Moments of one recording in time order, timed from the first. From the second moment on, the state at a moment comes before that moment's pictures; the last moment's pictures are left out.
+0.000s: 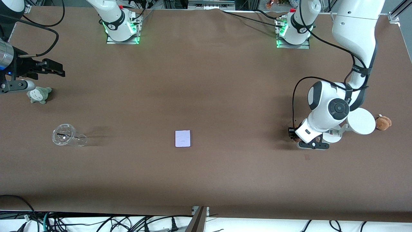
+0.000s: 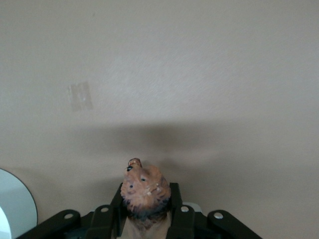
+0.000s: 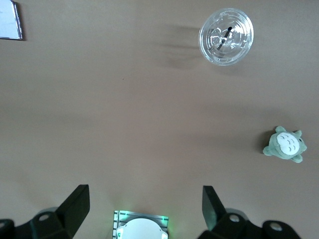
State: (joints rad) left arm -0.13 0.54 0.01 -1.89 -0.04 2.47 -0.04; right arm -0.05 0.08 0.05 -1.56 -0.01 1.44 -0.11
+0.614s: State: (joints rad) left arm -0.12 0.54 0.01 -1.91 -0.04 2.48 -0.03; right arm 0.11 0.16 0.07 -1.56 0.01 1.56 0.07
